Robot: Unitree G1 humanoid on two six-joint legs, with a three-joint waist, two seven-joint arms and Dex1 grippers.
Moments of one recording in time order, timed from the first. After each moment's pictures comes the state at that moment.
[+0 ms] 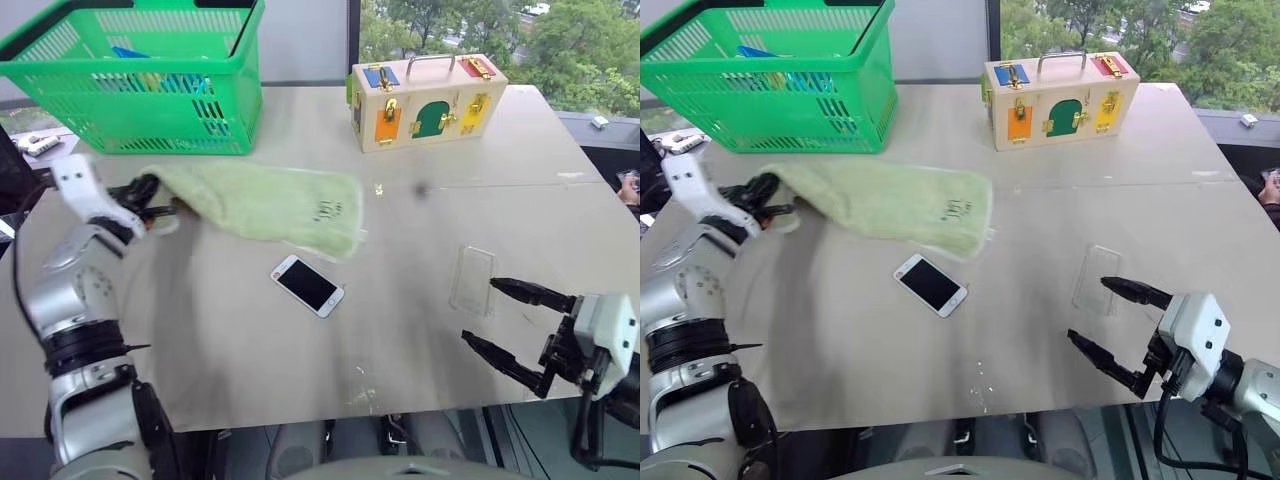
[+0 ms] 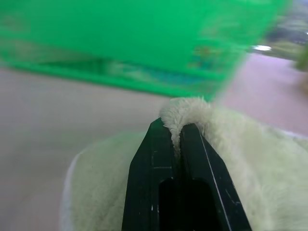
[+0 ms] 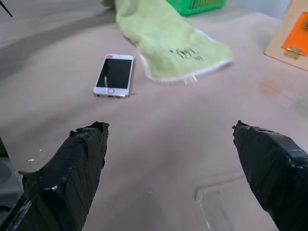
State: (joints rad) left arm -0.48 0.67 0.55 0.33 -0.43 0.44 -0.35; right arm 0.46 -0.69 -0.40 -0.81 0.61 0.34 0.84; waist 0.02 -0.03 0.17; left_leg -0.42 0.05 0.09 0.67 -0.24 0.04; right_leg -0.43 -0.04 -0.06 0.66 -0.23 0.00
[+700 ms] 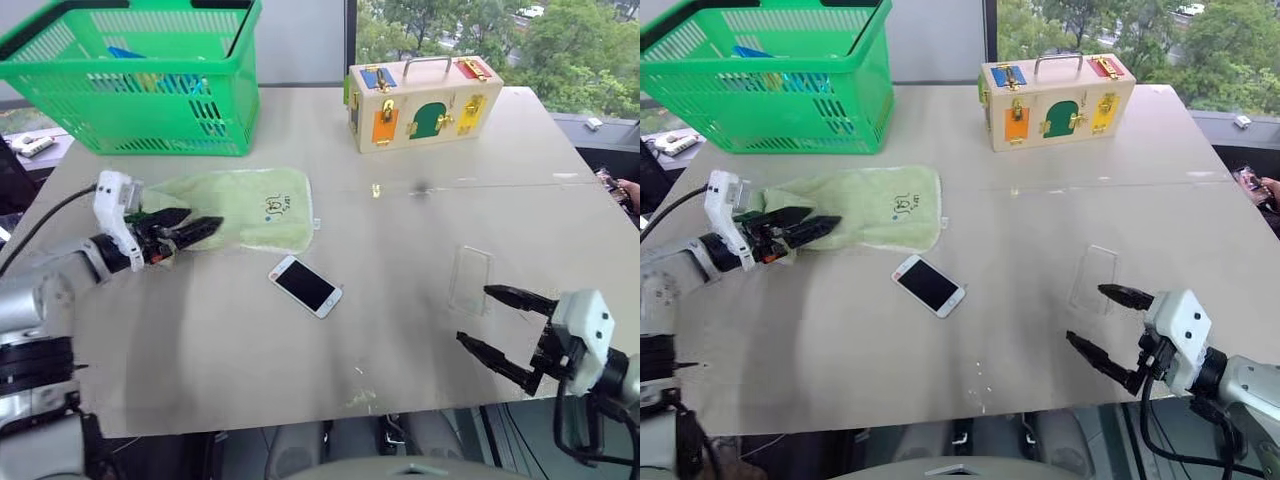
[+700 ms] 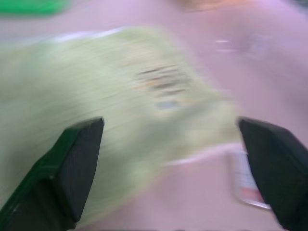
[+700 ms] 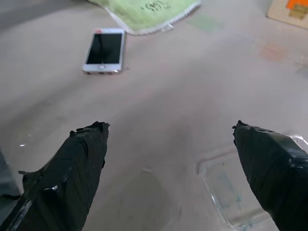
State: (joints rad) left arm -0.36 0.94 0.29 -0.01 -0.69 0.85 -1.01; right arm 0.46 -0.70 -0.32 -0.81 0.56 0.45 0.73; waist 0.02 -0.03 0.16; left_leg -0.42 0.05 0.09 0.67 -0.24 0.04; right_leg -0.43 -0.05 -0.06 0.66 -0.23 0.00
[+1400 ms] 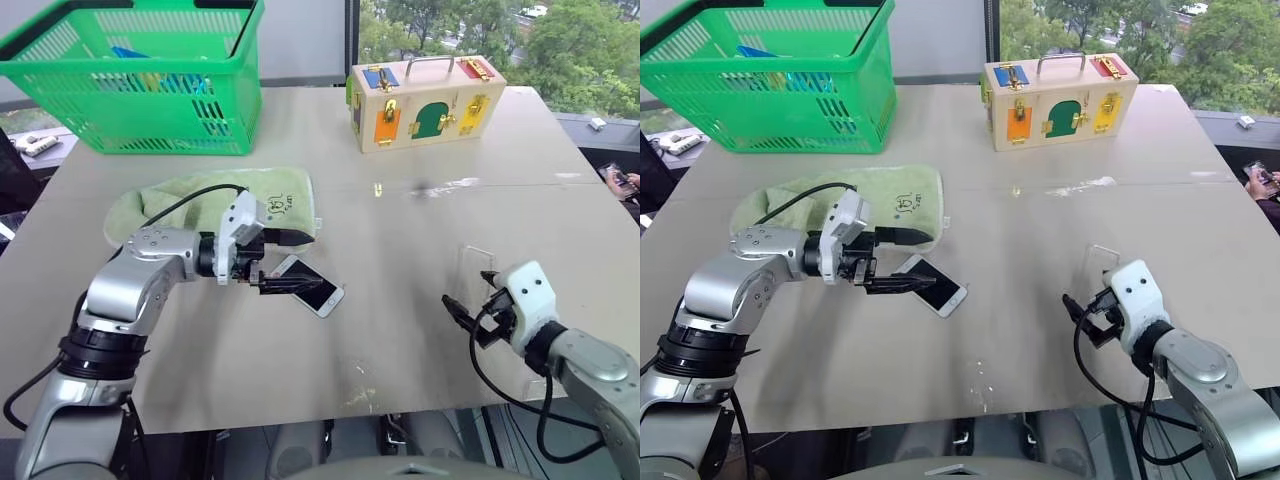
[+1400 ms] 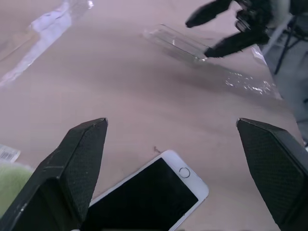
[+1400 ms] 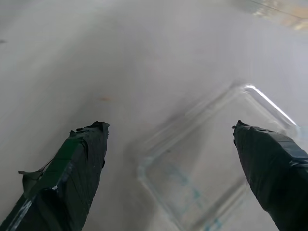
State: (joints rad) left arm -0.42 0.80 -0.05 -0.09 -0.53 0.49 -1.28; right arm 0.16 -0.56 -0.08 -0.79 0.38 0.85 0.31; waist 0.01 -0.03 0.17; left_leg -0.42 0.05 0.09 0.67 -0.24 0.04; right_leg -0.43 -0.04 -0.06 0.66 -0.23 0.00
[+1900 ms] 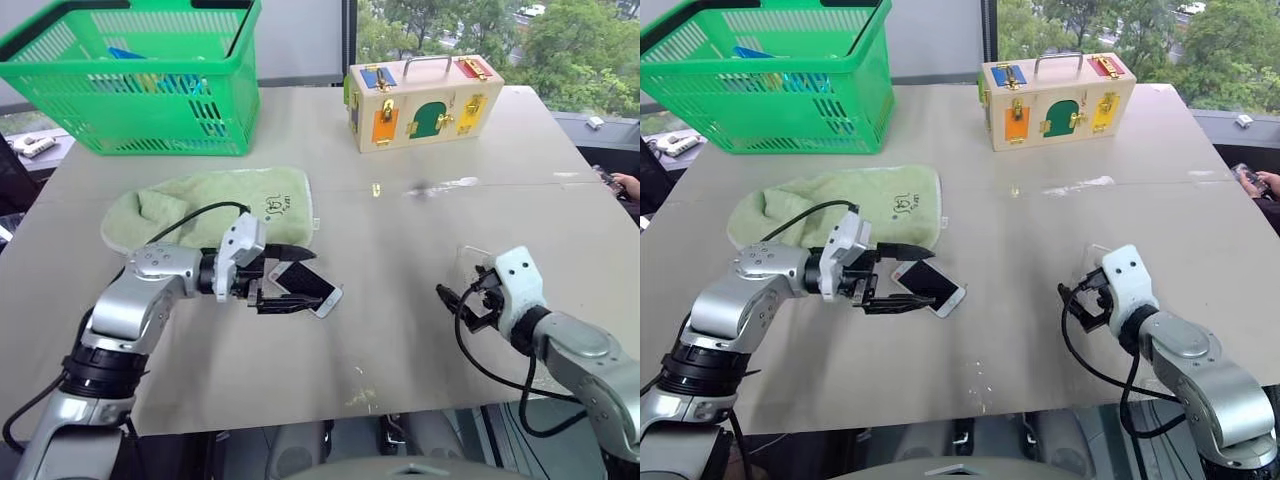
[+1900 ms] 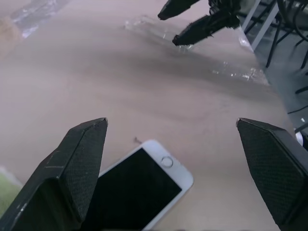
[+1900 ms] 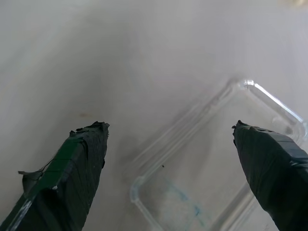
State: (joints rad) left arm -0.30 0.80 -0.03 -0.10 -0.50 0.38 -1.31; right arm -0.02 -0.46 -0.08 -0.75 0.41 1.13 0.23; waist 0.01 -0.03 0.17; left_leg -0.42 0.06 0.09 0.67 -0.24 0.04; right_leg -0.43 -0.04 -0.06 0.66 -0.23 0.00
